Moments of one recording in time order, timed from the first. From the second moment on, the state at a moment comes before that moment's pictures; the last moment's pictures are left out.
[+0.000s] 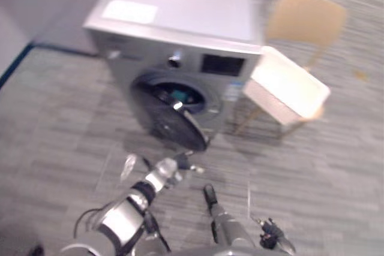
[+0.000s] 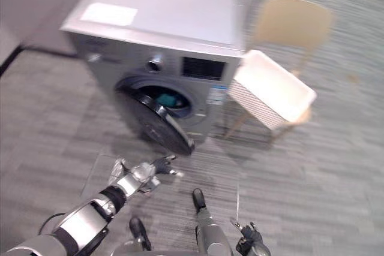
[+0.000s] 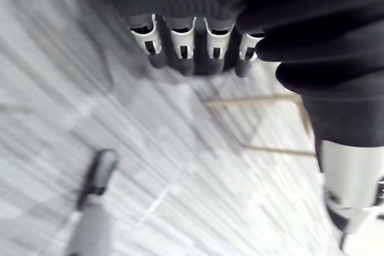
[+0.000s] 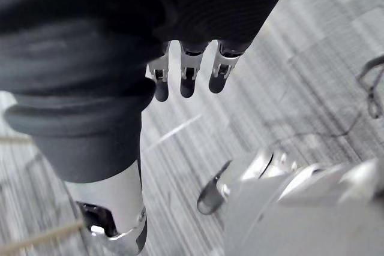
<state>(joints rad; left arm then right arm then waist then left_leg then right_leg) -0.63 0.12 -0.63 1.07 -0.08 -0.01 -0.14 0.12 -0.02 -0.33 0.99 0.32 -0.02 -0.06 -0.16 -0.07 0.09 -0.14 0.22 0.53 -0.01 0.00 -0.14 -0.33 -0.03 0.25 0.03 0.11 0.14</state>
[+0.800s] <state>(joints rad) -0.05 0.17 -0.03 1.15 0.06 -0.03 0.06 0.17 -0.03 -0.58 1.12 0.27 -0.02 -0.08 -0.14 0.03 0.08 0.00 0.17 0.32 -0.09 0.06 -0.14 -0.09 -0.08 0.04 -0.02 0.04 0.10</state>
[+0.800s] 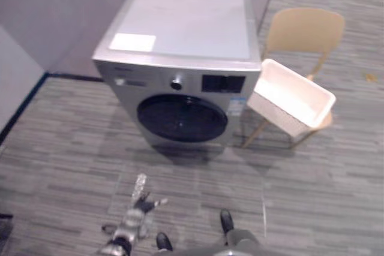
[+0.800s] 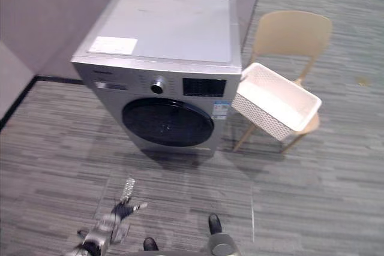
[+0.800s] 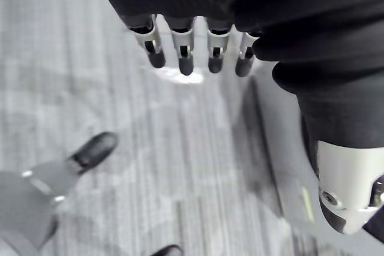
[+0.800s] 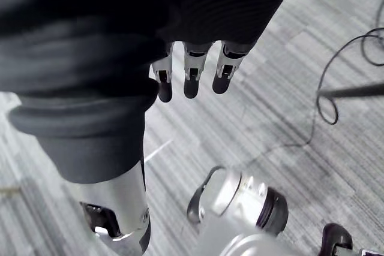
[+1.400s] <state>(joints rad) 0.15 0.12 0.16 1.14 -0.17 -0.01 0.05 0.01 -0.08 -0.45 1.15 0.27 0.01 -0.09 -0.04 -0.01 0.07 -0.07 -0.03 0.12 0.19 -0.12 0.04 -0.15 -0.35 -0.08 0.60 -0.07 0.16</state>
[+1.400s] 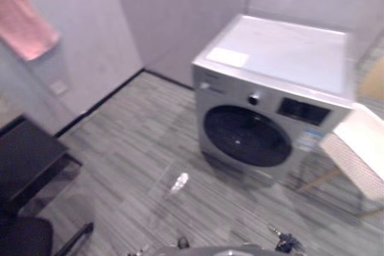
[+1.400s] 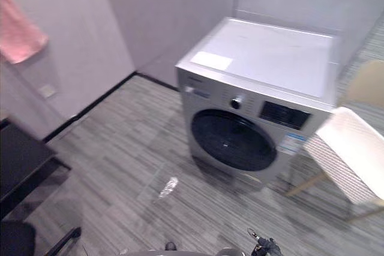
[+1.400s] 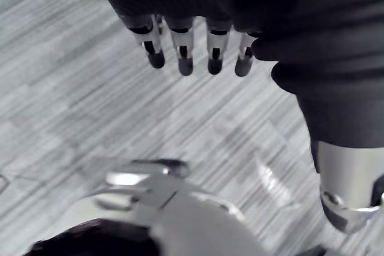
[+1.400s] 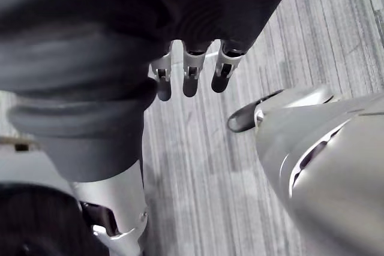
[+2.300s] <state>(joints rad) 0.05 0.05 0.17 1.09 -0.14 -0.03 0.09 0.03 -0.08 -0.53 1.11 0.29 0.00 -0.13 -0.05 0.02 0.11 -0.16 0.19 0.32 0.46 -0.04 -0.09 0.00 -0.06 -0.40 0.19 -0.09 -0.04</state>
